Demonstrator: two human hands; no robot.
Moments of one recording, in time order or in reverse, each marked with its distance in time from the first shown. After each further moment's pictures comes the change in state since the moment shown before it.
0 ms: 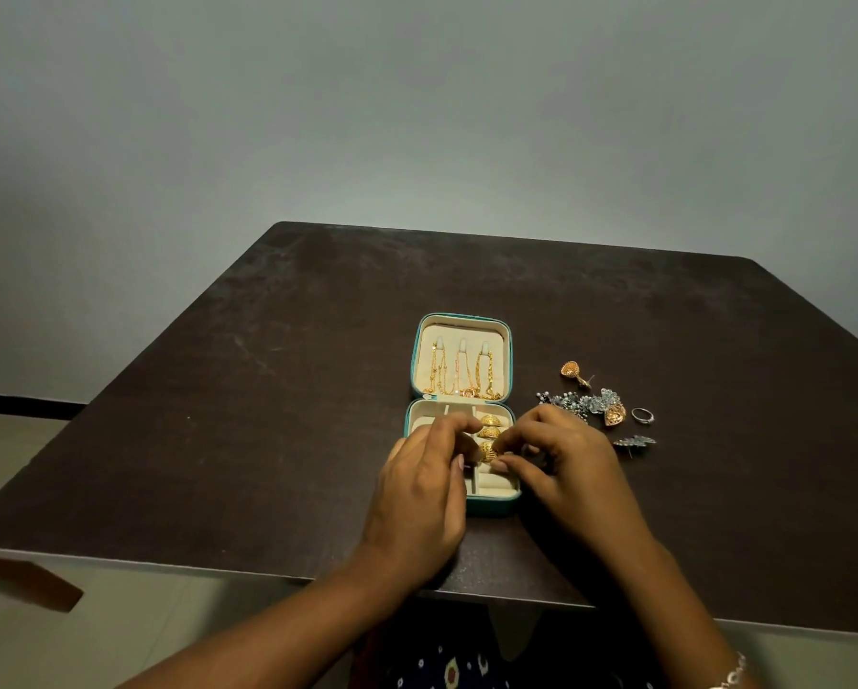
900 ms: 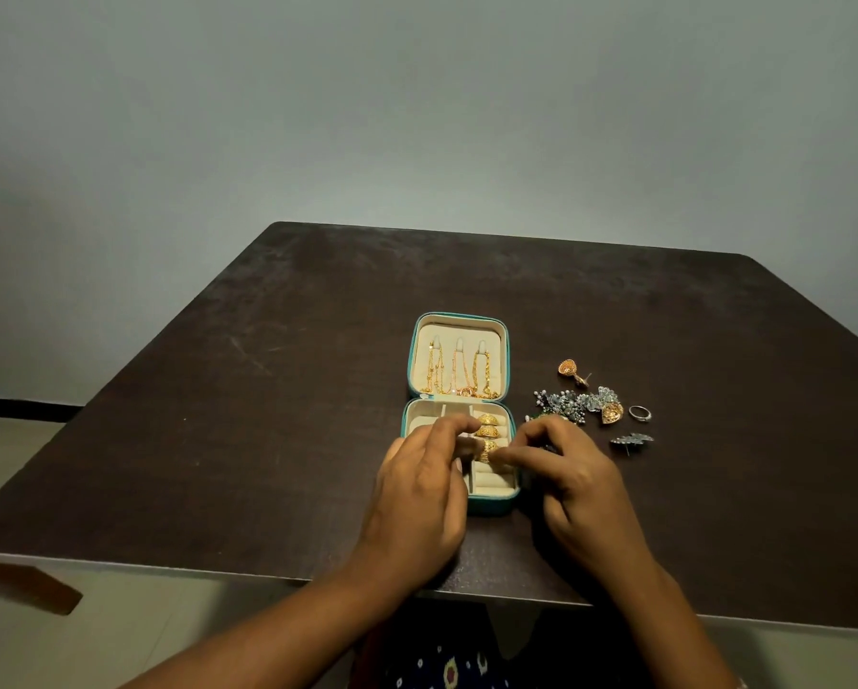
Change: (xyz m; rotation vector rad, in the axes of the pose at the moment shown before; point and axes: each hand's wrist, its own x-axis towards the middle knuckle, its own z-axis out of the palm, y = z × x) left_hand 0.000 0.000 0.000 0.029 -0.038 -0.016; right_hand -0.016 0.011 0.008 -0.036 0.136 -0.168
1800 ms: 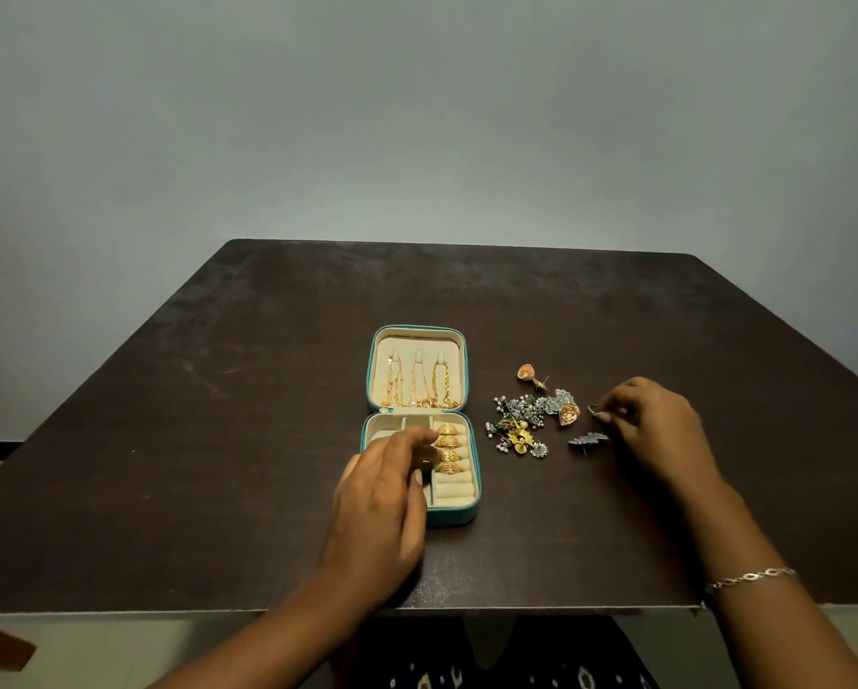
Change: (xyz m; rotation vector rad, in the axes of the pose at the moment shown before) left_hand 0.001 -0.003 0.002 -0.011 0.035 0.055; right_hand 0.018 0.106 -0.064 -0.352 -0.073 0.511
